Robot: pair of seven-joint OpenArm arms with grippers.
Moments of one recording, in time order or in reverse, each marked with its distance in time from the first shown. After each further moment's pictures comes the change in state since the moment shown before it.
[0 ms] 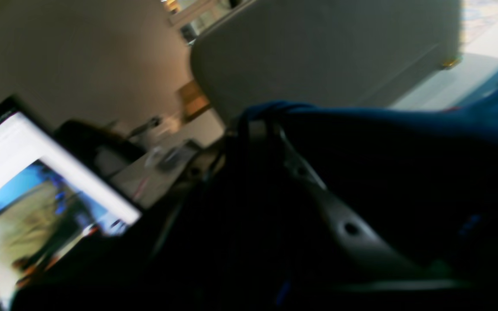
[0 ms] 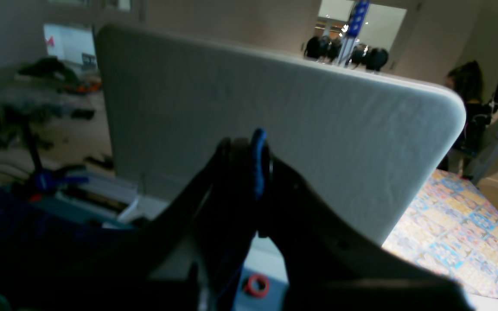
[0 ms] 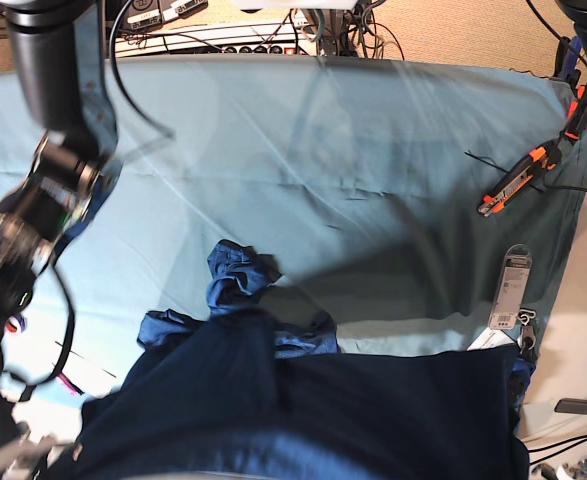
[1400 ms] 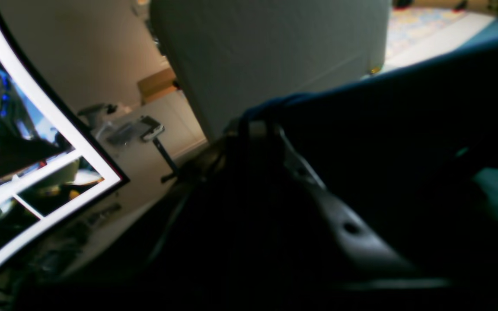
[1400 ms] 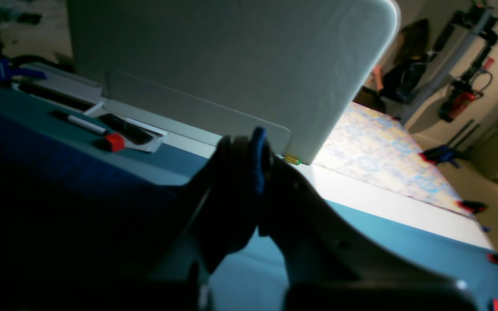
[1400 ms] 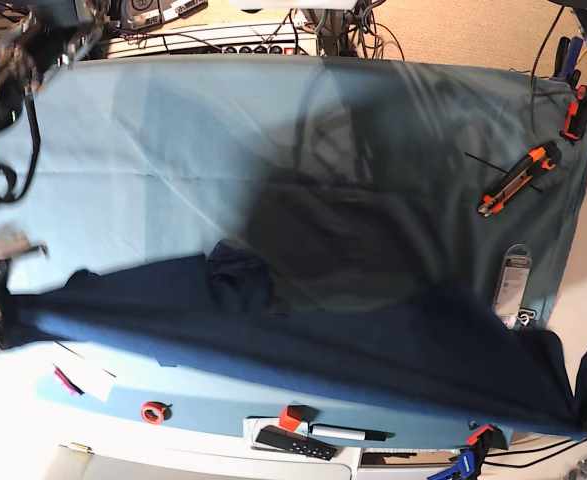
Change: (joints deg) left arm 38.9 -0.5 -38.0 23.3 -17.9 -8.0 10.8; right arm -39.1 9.6 23.1 29.2 14.8 -1.2 -3.2
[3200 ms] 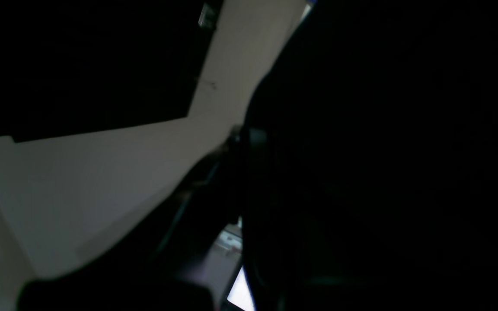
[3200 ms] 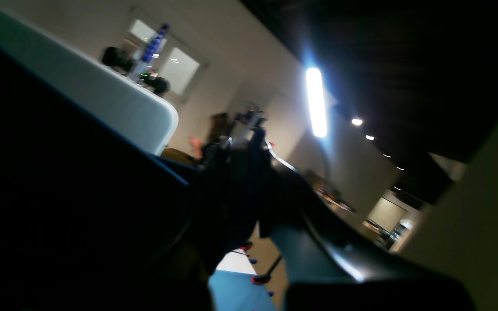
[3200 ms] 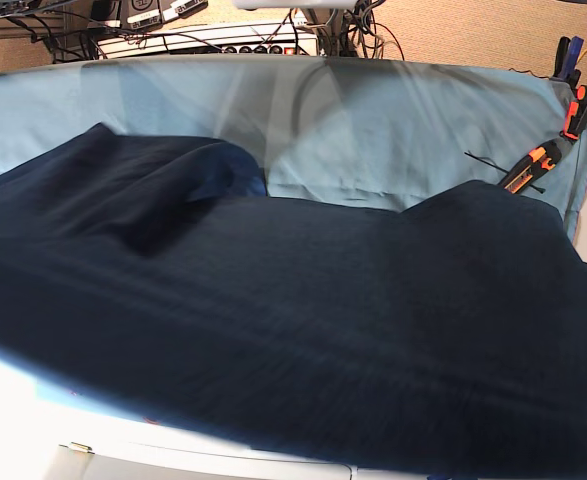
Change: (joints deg) left arm 12.6 -33.3 -35.6 30.4 8.6 14.0 -7.3; right arm -13.7 18.7 47.1 8.0 9.9 -1.9 5.0
